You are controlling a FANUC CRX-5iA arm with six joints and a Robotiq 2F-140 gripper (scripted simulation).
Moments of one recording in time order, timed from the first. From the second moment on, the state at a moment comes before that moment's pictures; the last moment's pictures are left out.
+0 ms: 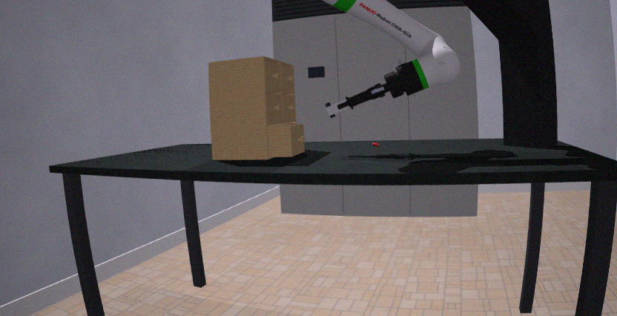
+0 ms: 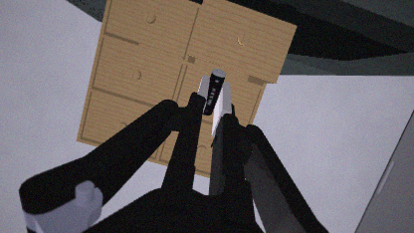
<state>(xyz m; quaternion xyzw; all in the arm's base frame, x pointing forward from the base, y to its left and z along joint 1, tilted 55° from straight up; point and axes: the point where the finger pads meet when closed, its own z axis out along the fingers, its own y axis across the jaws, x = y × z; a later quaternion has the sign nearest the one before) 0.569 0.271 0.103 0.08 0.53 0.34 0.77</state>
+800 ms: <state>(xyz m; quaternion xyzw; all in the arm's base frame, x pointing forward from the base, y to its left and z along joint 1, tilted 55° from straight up) 0.634 0.272 0.160 0.08 0.53 0.34 0.77</state>
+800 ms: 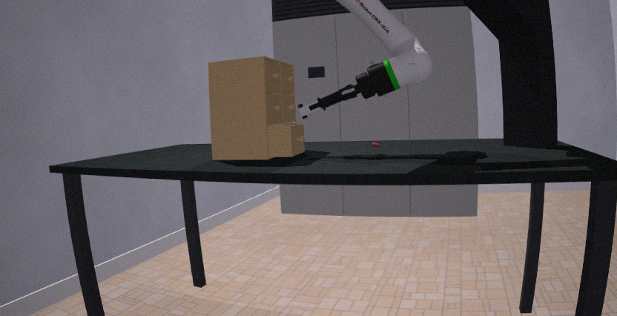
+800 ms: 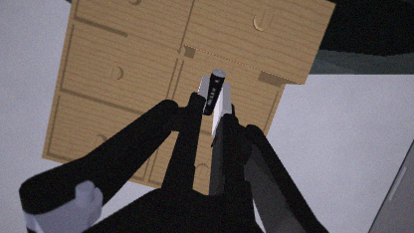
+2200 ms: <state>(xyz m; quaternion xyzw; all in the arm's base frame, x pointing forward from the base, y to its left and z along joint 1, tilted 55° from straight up) 0.671 0.273 0.192 0.08 0.53 0.34 0.77</state>
